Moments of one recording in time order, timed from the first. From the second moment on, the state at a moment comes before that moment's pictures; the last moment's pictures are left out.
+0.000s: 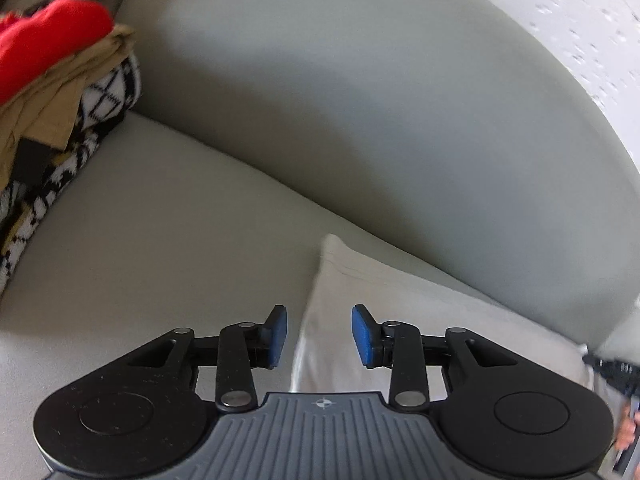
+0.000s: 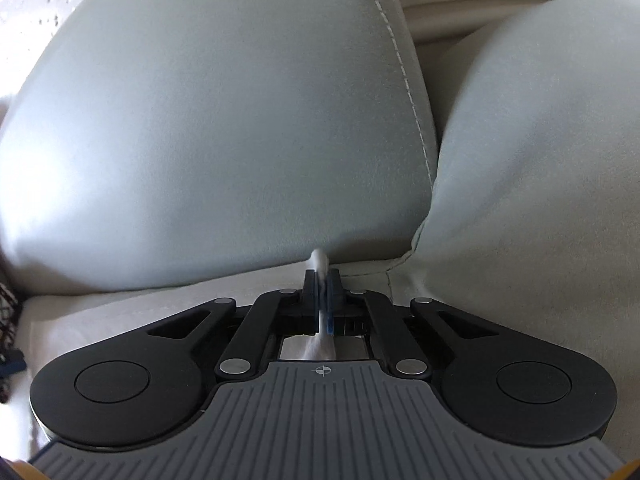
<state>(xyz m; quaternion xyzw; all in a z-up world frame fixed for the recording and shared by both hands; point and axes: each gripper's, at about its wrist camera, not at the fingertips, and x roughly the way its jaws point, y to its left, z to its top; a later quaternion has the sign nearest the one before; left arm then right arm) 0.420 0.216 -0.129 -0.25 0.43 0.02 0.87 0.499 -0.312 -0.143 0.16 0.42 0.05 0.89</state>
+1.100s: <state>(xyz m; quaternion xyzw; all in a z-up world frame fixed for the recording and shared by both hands) 0.356 0.224 -0.047 -0.23 0.41 -0.03 0.88 0.350 -0.319 -0.043 0.19 0.41 -0.01 0.89</state>
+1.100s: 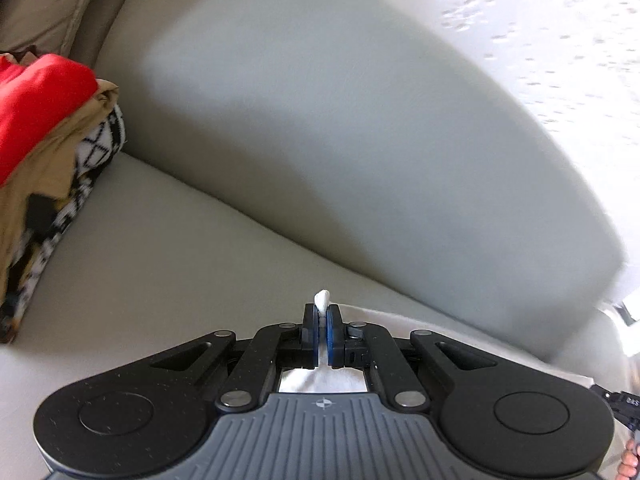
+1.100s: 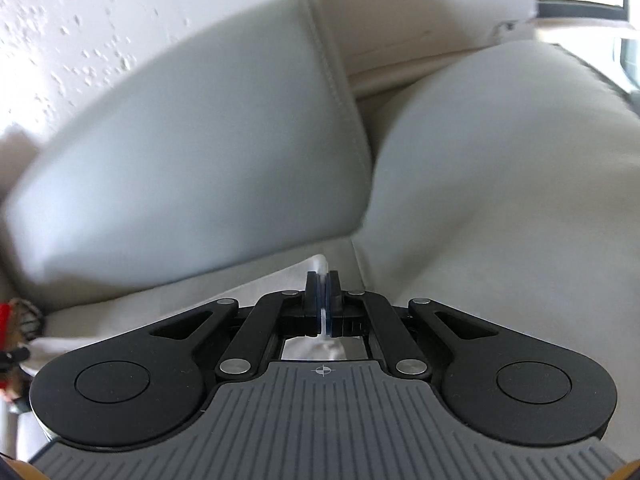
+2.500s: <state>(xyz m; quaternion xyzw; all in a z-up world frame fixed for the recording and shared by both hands) 0.013 0.123 -0.026 -0.06 0.39 0.07 0.92 0.042 -0.329 -0.018 0.25 0.43 0.06 0.87</state>
